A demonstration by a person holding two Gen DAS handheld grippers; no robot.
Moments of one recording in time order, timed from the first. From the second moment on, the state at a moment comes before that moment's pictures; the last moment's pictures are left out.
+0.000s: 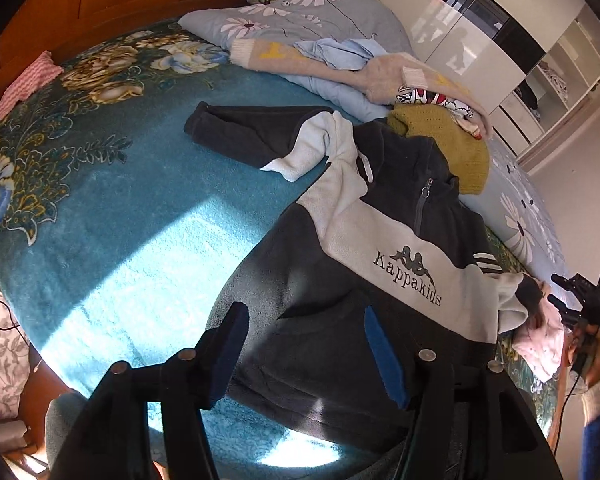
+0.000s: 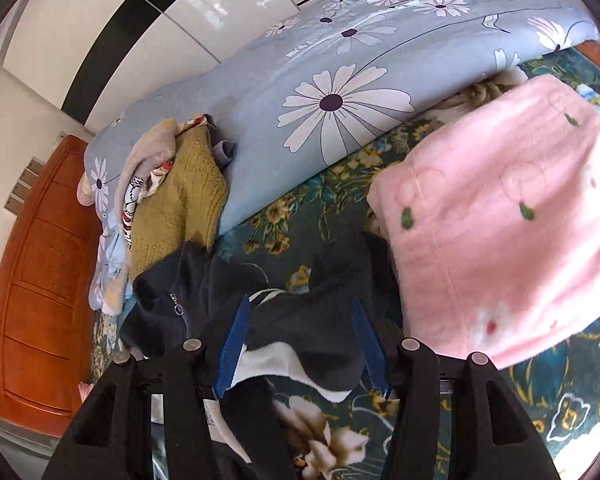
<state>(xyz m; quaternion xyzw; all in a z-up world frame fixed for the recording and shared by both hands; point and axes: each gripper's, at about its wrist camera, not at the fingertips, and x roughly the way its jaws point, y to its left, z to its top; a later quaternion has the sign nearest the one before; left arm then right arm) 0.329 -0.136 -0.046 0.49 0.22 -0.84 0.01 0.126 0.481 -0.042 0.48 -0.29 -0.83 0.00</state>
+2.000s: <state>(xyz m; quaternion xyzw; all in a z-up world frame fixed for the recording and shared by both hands) 0.320 -0.171 -0.088 0.51 0.30 -0.80 0.03 0.279 0.603 -0.096 0.31 -0.48 -0.81 -0.15</state>
